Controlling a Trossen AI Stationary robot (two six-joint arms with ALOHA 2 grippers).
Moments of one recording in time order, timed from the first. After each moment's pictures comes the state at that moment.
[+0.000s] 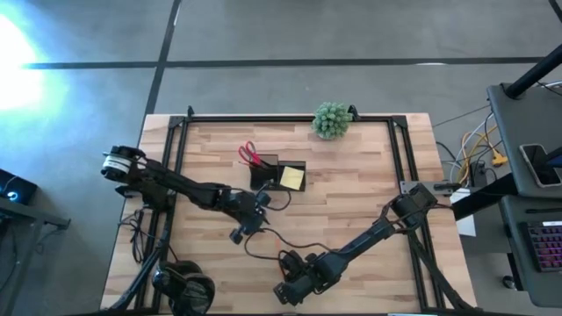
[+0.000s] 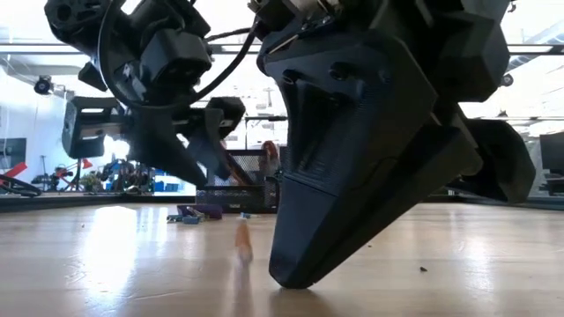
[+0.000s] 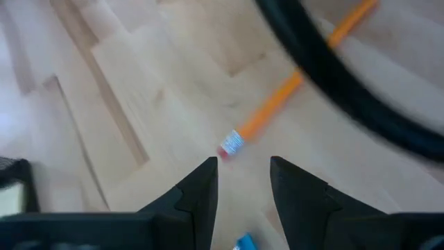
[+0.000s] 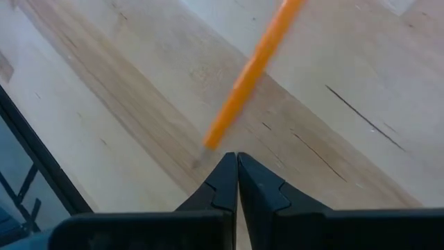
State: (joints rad) left arm -0.16 1.56 0.67 0.18 0.15 0.48; right arm 0.60 2.28 1.68 -0.52 0.18 1.44
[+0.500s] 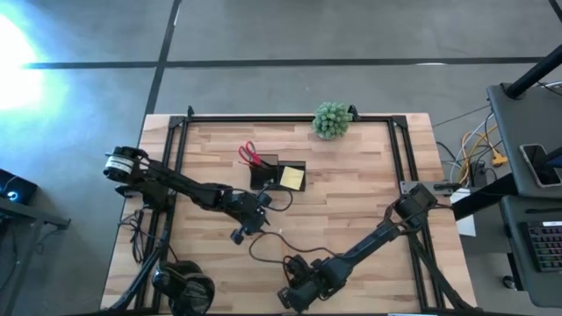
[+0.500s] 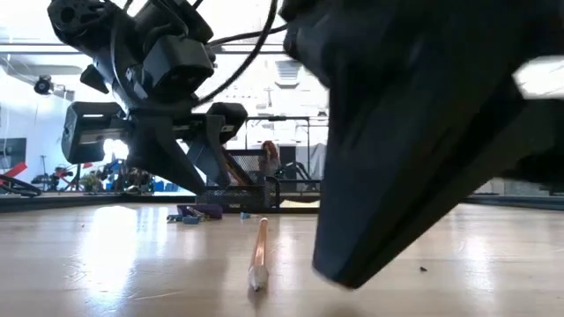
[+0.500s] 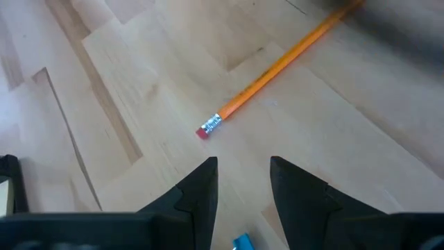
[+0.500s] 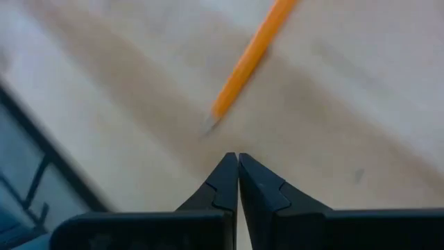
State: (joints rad) left arm -0.16 1.59 0.68 0.17 0.15 0.48; right arm 0.63 2.25 1.69 -0.54 0.20 1.53
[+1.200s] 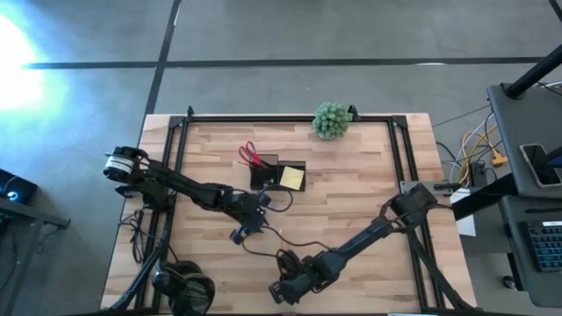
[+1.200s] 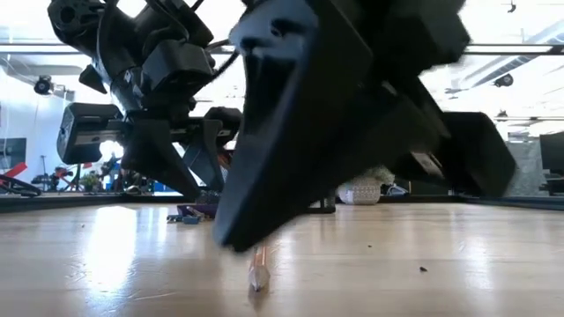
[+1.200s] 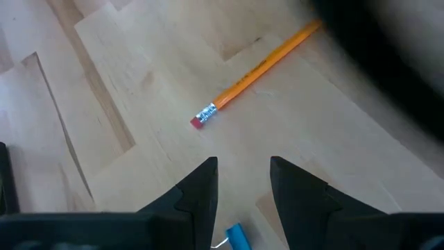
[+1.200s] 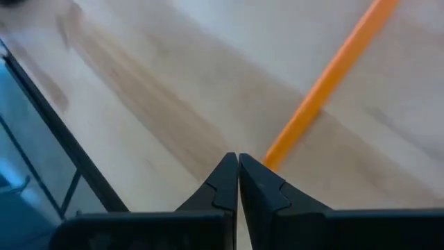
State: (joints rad) left arm -0.16 1.59 0.68 0.14 0.15 0.45; right arm 0.58 2.28 1.68 -0.41 0.20 1.49
